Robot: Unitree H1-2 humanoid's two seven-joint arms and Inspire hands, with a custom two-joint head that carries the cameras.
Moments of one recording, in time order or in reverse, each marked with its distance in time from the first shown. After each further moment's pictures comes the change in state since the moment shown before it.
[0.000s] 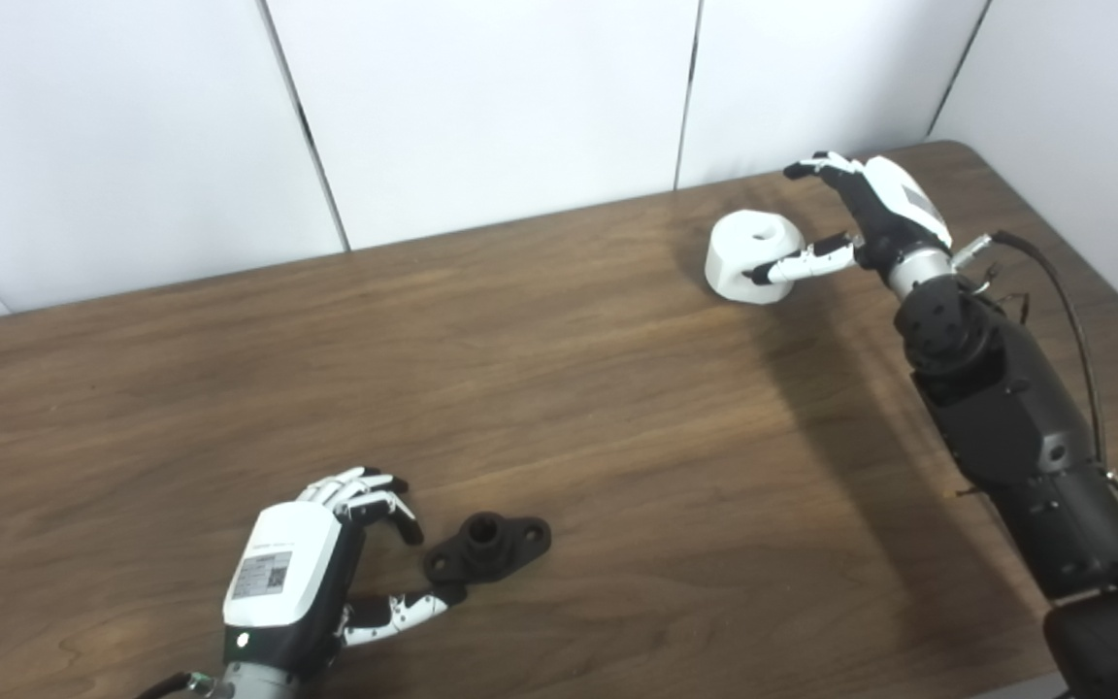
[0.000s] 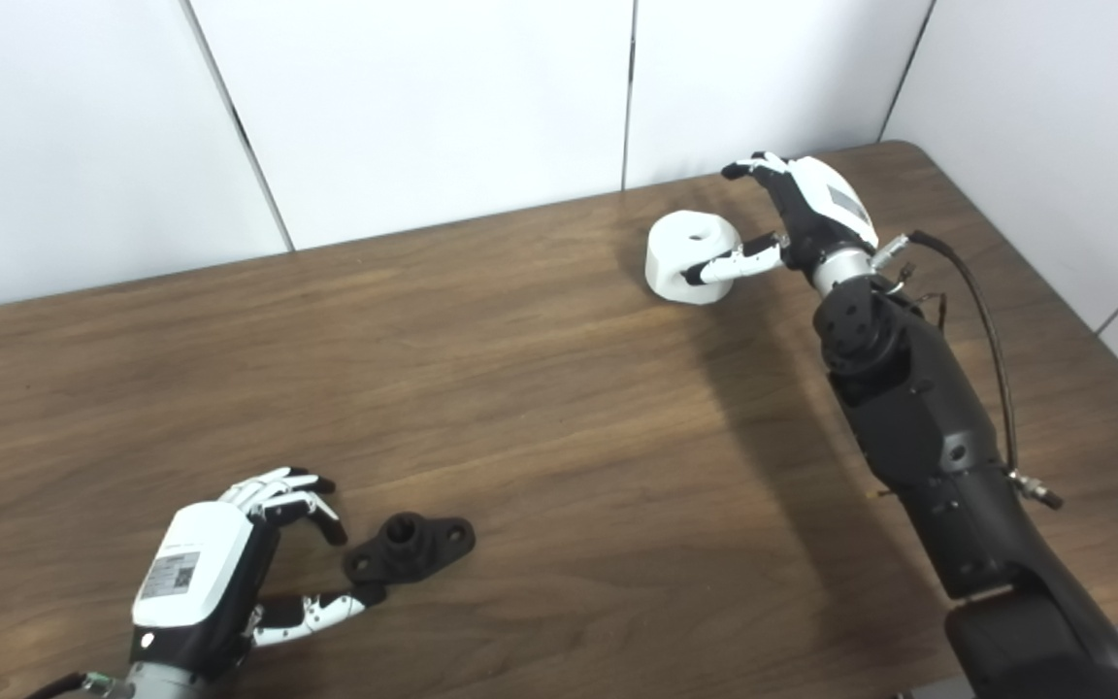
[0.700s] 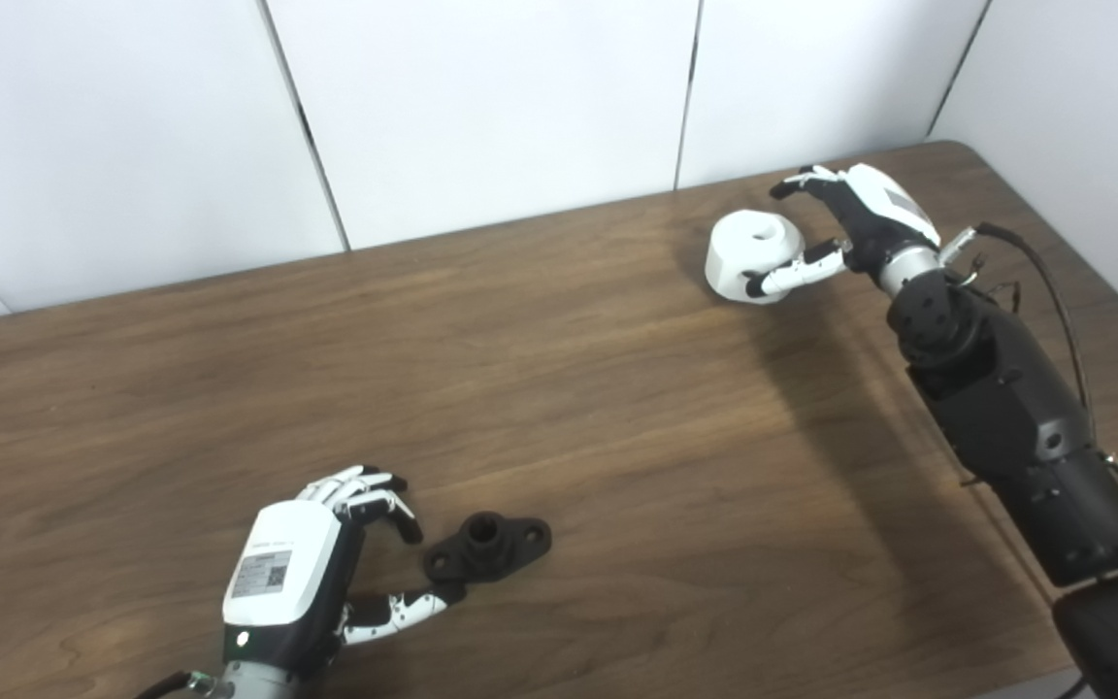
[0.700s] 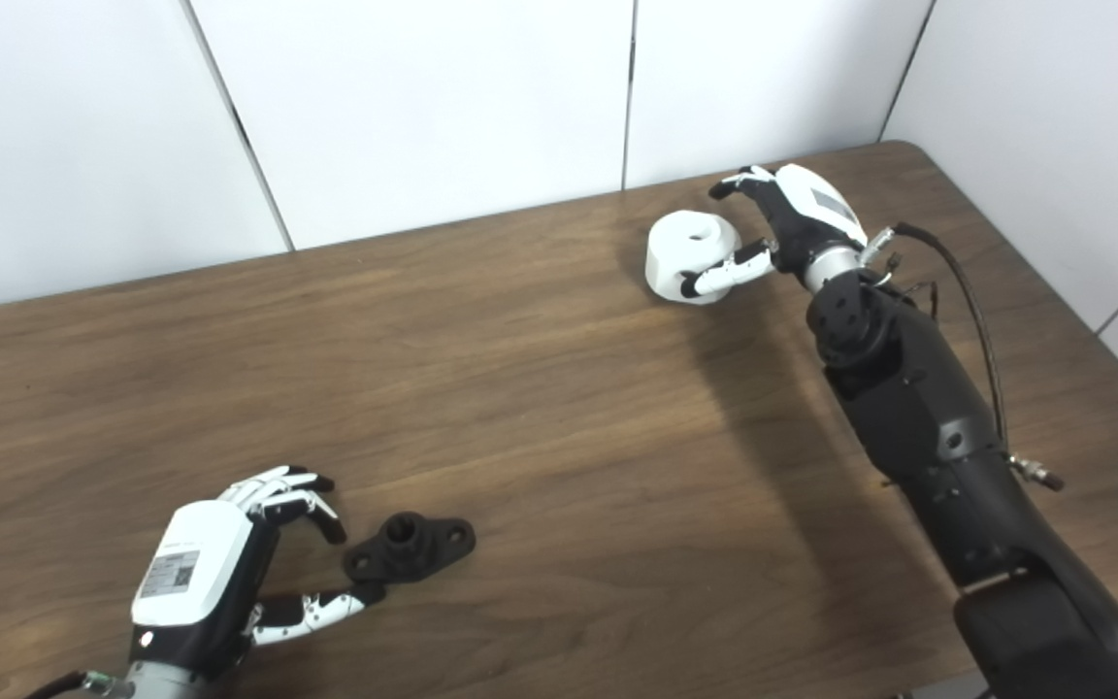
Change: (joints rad) left arm -0.001 -0.002 0.001 -0.001 0.005 0.001 0.000; right arm -0.026 -0.030 0.059 0.015 -0.010 0.033 0.052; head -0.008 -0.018
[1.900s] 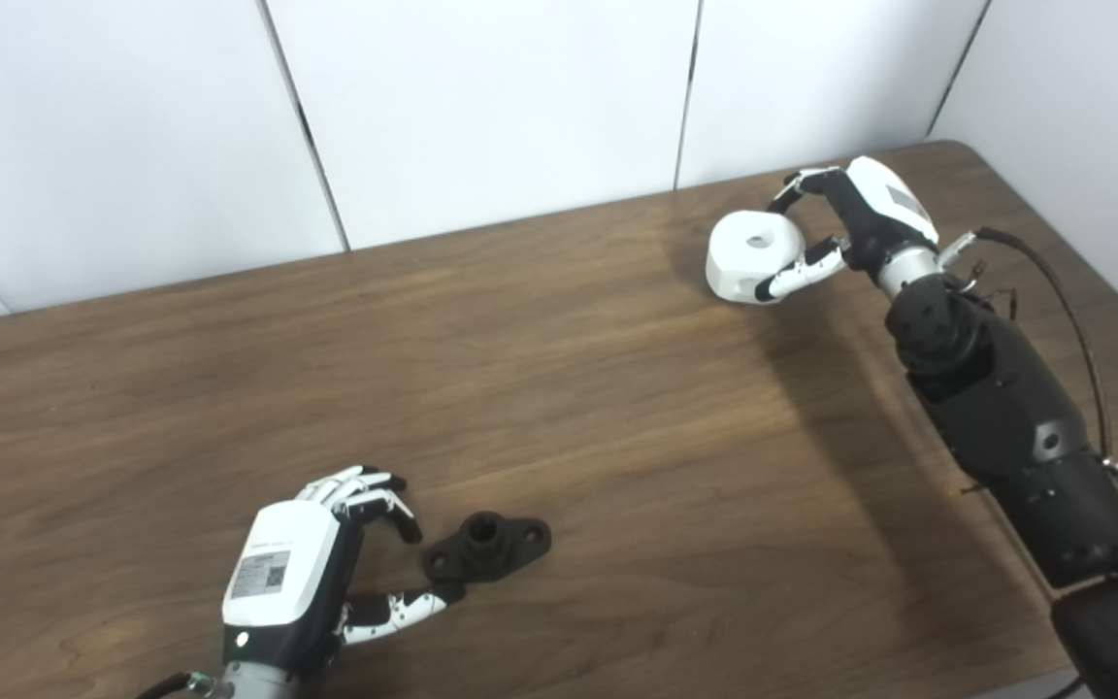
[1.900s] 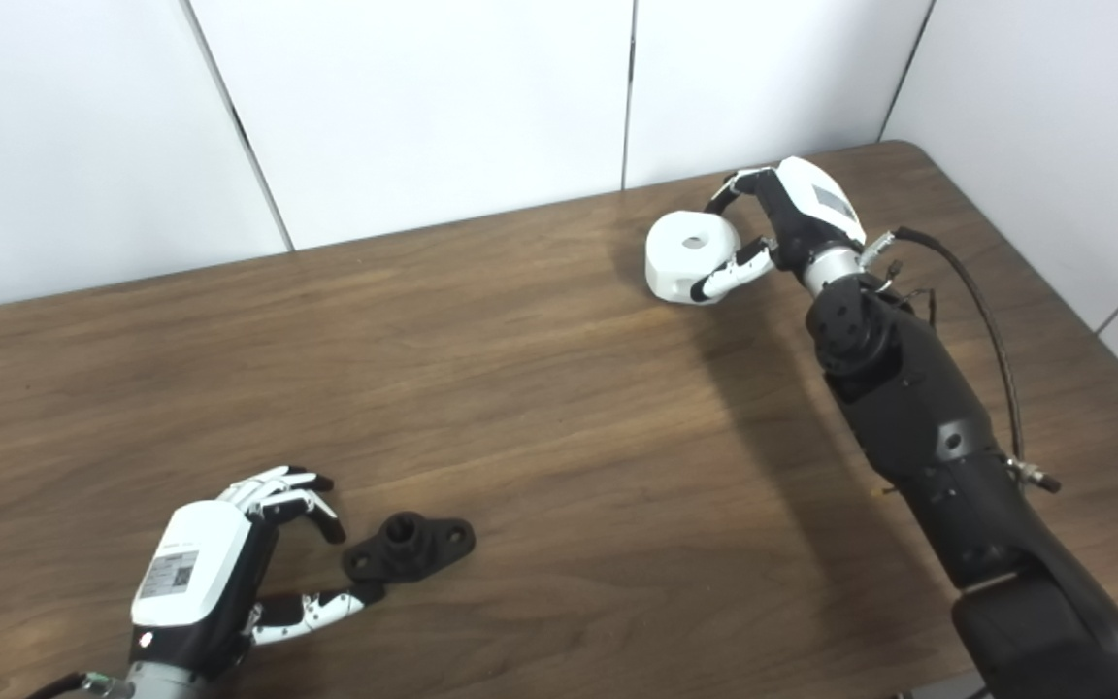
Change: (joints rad) left arm 0.001 -0.002 0.000 0.003 -0.006 0.000 0.008; right arm 0.003 0.004 -0.006 0.052 0.030 -0.112 -0.103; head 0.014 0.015
